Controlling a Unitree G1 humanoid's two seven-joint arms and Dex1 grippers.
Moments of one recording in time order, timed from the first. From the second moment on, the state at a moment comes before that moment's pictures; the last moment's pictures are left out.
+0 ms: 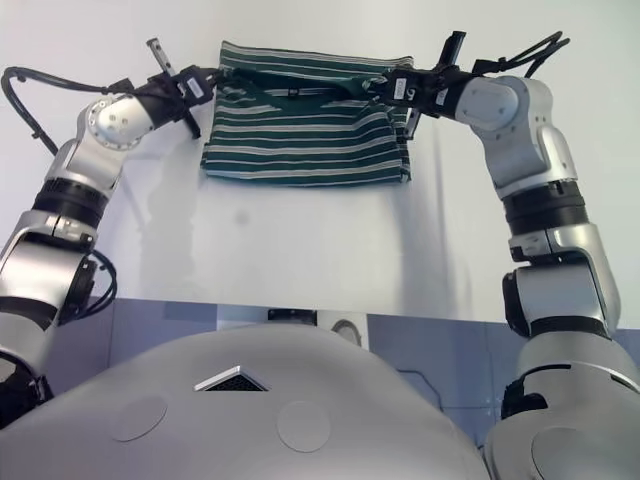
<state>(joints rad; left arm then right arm) -0.61 0.44 -0.35 0.76 0.33 -0.37 -0.41 -0.52 -0.69 0.36 0.42 -0.37 -0.17 0.68</state>
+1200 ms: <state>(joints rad) -0.97 0.22 -0.03 1.34 0.17 -0.21 -0.08 -0.79 -0.33 -0.03 1.14 -0.05 0.00 0.41</state>
